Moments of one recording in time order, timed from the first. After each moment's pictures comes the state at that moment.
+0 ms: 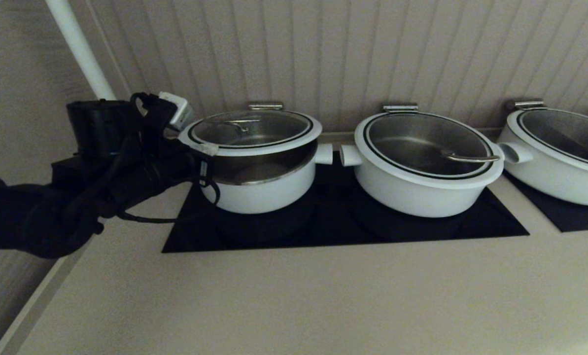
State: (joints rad) left arm -0.29 1.72 -0.93 -0.65 -0.03 0.20; right arm -0.01 0.00 0.00 0.00 0.06 -0.12
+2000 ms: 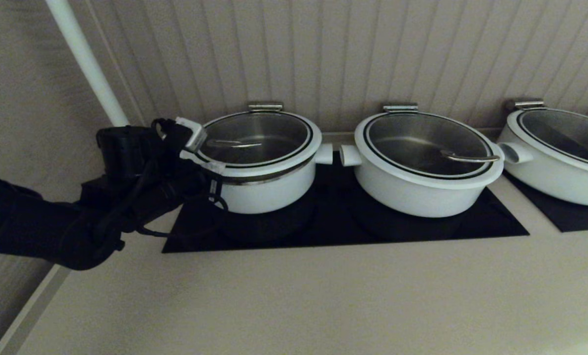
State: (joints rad) left arm -0.29 1.81 -0.87 -0.75 -0.03 0.20; right arm -0.01 0.00 0.00 0.00 0.06 -0.12
